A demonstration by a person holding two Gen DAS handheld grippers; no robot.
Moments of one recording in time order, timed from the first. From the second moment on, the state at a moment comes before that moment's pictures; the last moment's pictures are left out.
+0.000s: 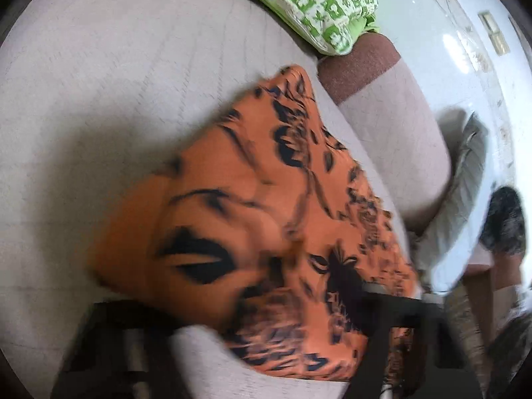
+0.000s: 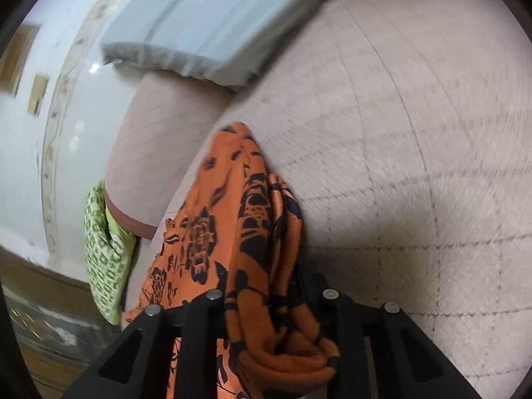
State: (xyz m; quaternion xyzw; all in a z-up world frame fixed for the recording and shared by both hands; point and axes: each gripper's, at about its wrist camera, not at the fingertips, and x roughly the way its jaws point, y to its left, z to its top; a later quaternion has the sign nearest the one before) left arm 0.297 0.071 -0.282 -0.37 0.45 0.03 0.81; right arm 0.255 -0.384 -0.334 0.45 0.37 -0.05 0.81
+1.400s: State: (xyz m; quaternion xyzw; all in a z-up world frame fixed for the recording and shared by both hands) left arm 0.265 0.089 -0.290 -0.38 0.46 0.00 0.80; right arm 0.121 -0.468 -0.271 0.50 0.28 -0.19 0.80
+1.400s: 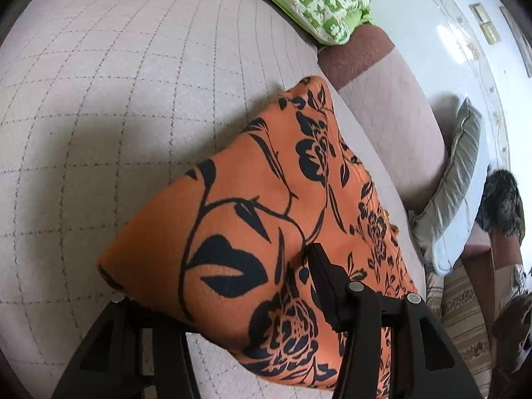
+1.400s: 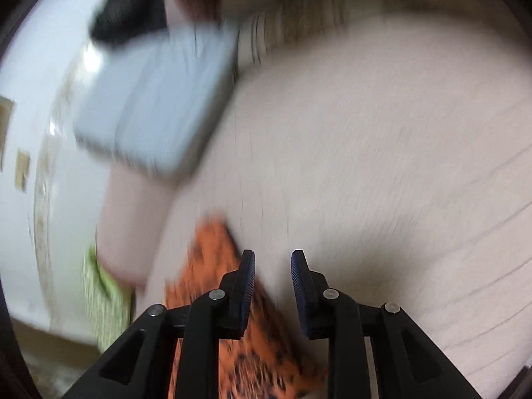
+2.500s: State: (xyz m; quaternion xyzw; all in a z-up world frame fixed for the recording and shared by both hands) left arm 0.243 0.025 -0.210 -0.20 0.35 -0.05 0.91; right arm 0.241 -0.261 -0.320 0.41 0.46 0.17 0.77
